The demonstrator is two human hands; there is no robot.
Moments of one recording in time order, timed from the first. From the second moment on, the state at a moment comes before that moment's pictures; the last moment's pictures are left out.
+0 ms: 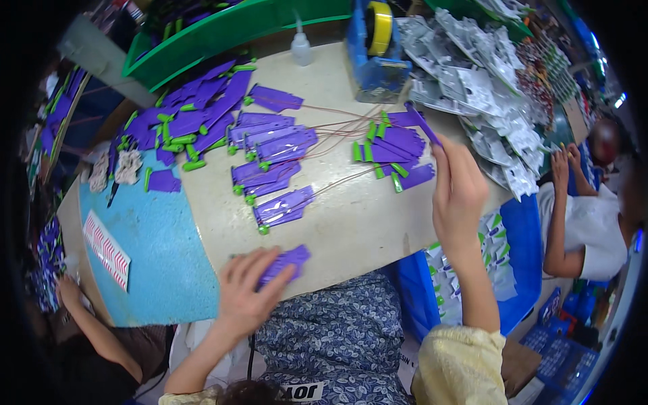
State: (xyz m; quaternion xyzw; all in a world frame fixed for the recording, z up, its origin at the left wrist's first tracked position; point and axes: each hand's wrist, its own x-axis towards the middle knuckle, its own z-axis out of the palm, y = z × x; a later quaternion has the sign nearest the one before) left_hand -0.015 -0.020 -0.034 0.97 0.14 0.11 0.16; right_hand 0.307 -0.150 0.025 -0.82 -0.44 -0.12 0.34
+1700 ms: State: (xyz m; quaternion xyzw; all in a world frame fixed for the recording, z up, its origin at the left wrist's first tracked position) left_hand 0.029 -0.017 0.002 0.40 0.38 0.16 0.82; right_hand 0.229 -0.142 0.051 -0.79 -0.45 0.20 0.36
